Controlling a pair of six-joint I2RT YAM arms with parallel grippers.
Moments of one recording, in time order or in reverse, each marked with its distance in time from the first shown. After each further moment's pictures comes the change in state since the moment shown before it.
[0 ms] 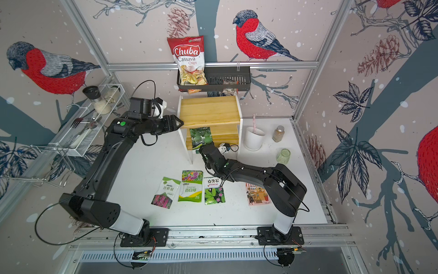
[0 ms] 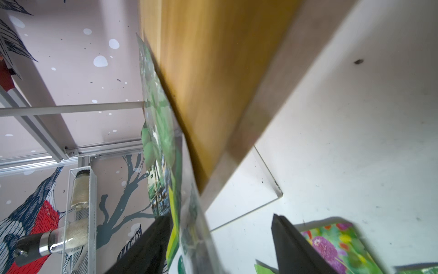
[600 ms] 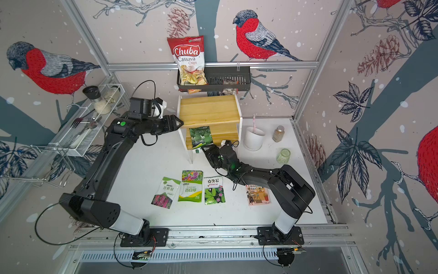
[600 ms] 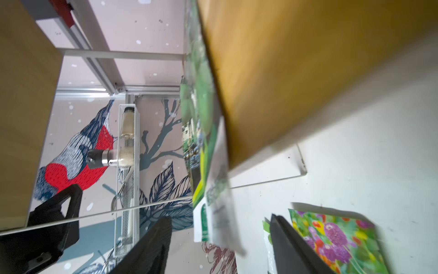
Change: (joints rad) left arm 0.000 -0.002 -0.002 0.001 -0.001 0.000; right arm -0.129 -0.047 -0.199 0.411 -0.404 -0.186
